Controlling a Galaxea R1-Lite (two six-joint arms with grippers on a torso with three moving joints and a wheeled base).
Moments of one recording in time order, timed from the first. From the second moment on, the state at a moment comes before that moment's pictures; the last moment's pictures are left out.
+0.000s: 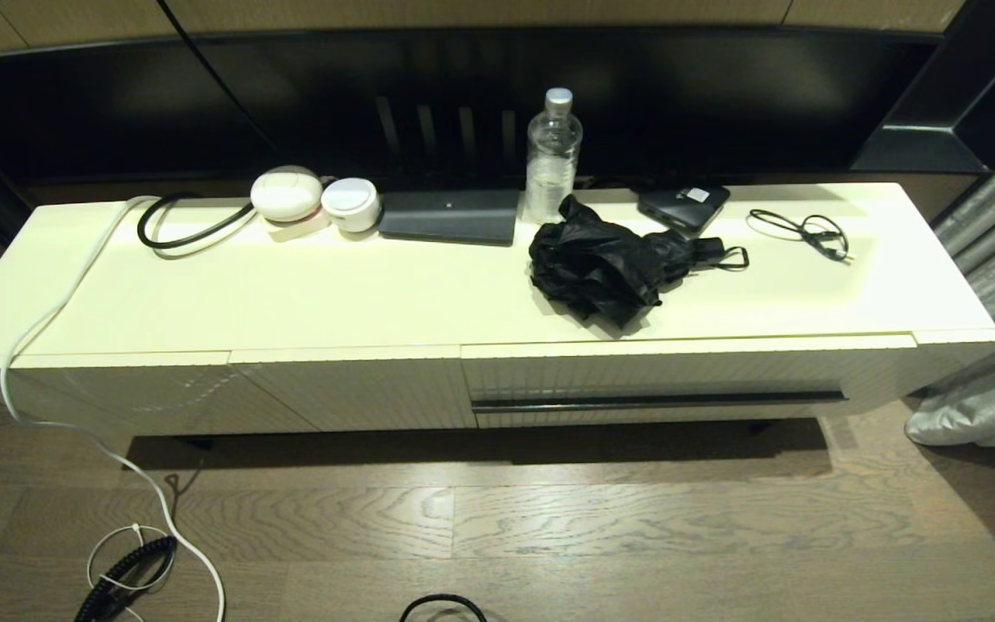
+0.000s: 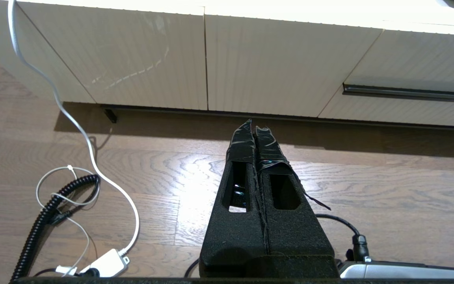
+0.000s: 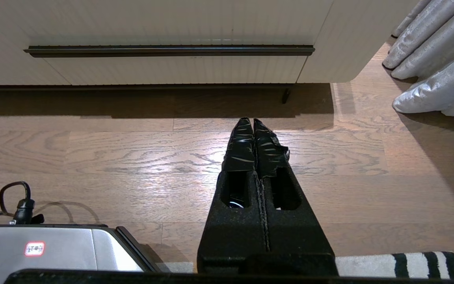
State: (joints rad) left arm 0.00 0.00 0.00 -0.04 0.02 -0.09; right arm -0.01 0.00 -0.01 0.02 -0.02 0.04
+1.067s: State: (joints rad) left arm 0.00 0.00 0.00 -0.04 0.02 -0.09; right arm -0.01 0.00 -0.01 0.00 -0.02 0.03
